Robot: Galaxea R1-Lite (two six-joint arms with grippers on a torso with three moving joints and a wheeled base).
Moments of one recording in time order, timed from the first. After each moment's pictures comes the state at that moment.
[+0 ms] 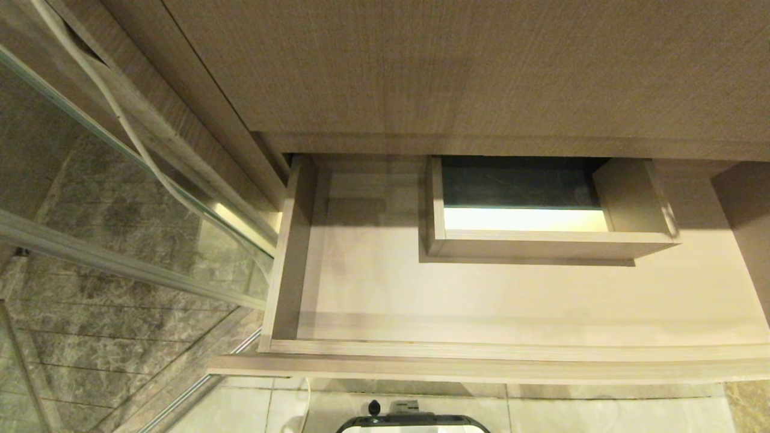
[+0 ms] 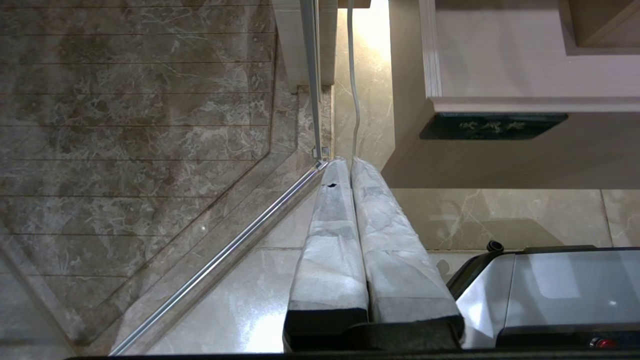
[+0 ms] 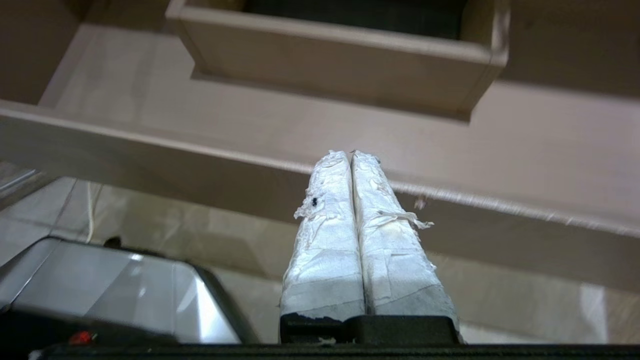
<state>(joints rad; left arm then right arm) 0.00 0.00 0.00 0.00 0.00 0.00 0.14 0.00 0.00 -0.12 0.02 -0.10</state>
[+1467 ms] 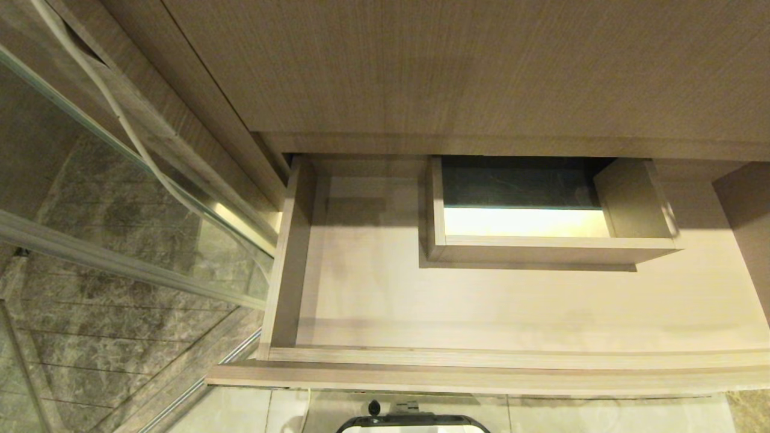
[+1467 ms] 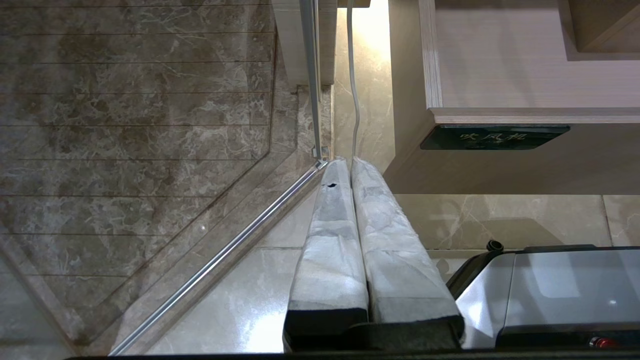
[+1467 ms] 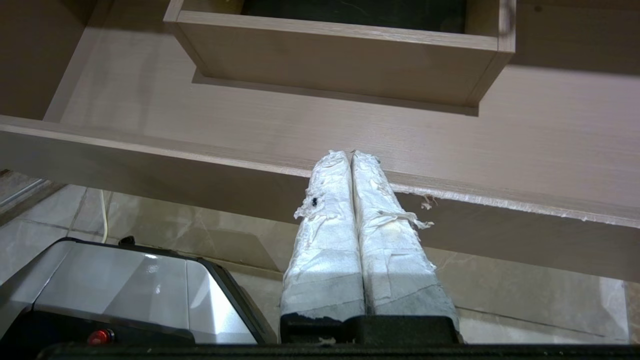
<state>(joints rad) 0.00 0.00 0.00 0.00 0.00 0.00 0.14 0.00 0.00 -0.11 0.02 -0.05</state>
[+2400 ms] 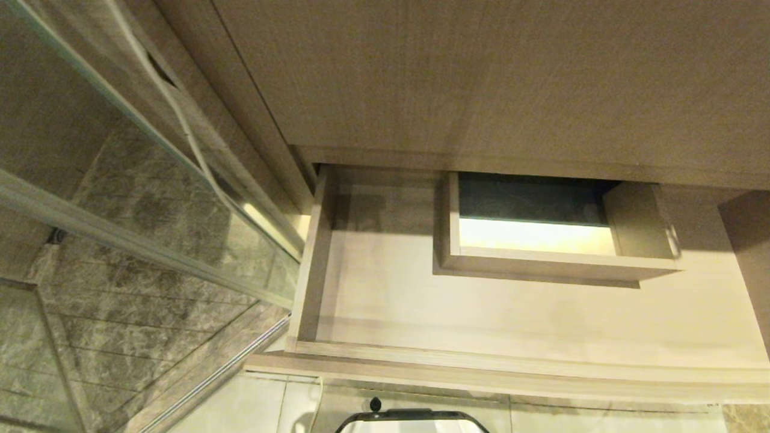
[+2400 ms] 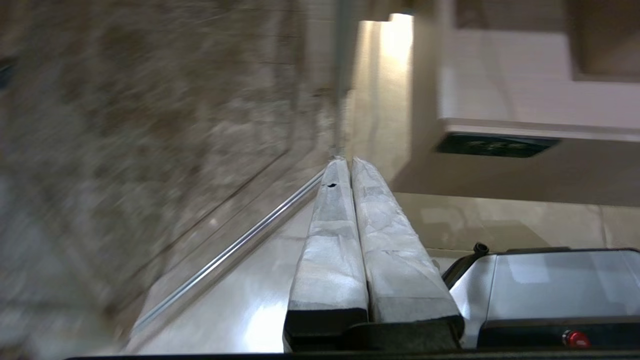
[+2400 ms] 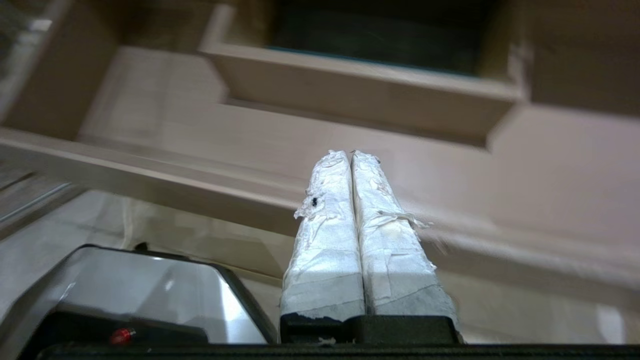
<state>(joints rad) 0.00 0.00 0.00 0.00 0.00 0.00 0.14 0.00 0.00 -0.11 0.02 -0.05</state>
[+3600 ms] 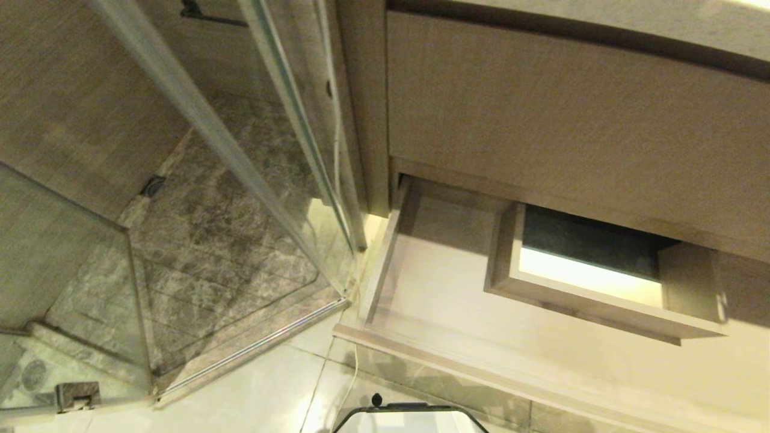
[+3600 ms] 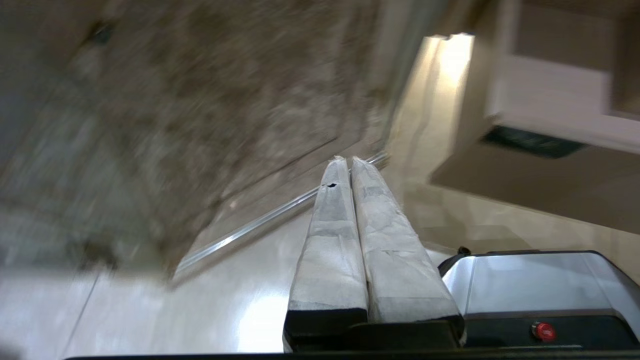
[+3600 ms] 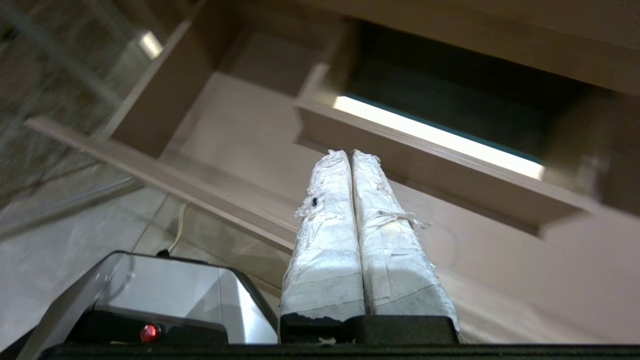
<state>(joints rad) 0.00 0.00 0.00 0.00 0.00 0.00 0.14 0.00 0.00 -0.11 0.01 -0.04</state>
